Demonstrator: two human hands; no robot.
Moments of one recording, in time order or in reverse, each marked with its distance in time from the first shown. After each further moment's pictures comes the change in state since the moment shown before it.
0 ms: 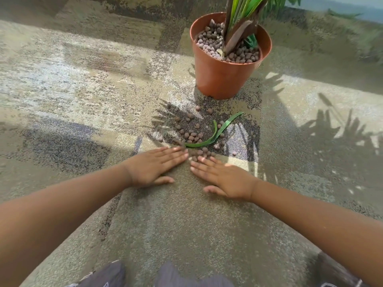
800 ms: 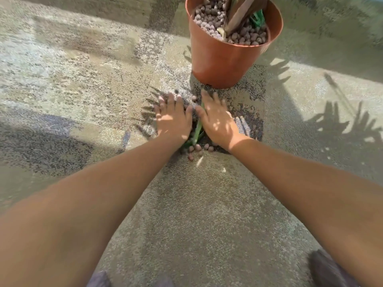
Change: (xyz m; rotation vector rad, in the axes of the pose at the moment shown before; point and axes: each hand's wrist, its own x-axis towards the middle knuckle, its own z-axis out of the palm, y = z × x) left_hand 0.133 -0.010 -0.026 -0.447 0.229 -0.970; right_hand 0.088 0.063 -0.032 0.312 0.421 0.599
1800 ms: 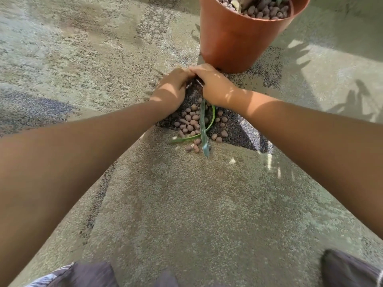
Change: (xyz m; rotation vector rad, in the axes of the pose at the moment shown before) left_hand 0.029 -0.018 -0.037 -0.386 -0.011 0.190; right_hand 0.052 -0.030 -0.032 0.045 -0.171 -0.043
